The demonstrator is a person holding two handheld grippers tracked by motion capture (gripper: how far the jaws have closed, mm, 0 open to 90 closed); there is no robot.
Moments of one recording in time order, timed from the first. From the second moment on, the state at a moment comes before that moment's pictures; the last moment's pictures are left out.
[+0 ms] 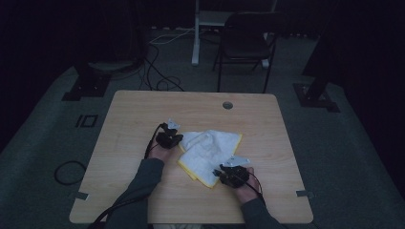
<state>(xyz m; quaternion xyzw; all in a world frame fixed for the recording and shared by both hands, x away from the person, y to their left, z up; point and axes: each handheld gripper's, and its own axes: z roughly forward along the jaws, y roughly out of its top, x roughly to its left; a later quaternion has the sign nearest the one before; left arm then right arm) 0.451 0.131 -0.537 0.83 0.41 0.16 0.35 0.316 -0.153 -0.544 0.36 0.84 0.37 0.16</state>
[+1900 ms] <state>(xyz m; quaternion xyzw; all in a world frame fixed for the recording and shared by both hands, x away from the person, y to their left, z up) 0.363 0.138 -0.536 0.85 0.37 0.15 0.35 0.341 -0.201 -0.539 0.40 0.83 0.32 0.22</state>
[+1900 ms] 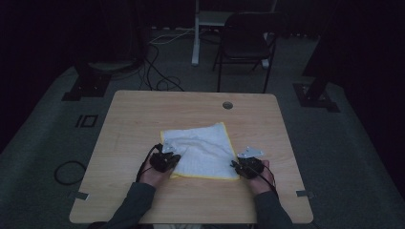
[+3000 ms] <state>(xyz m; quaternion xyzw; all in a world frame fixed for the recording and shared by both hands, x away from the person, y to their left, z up) 0.344 0.172 -0.536 0.84 0.40 0.17 0.34 0.308 -0.203 -0.533 0.39 0.85 0.29 0.20</state>
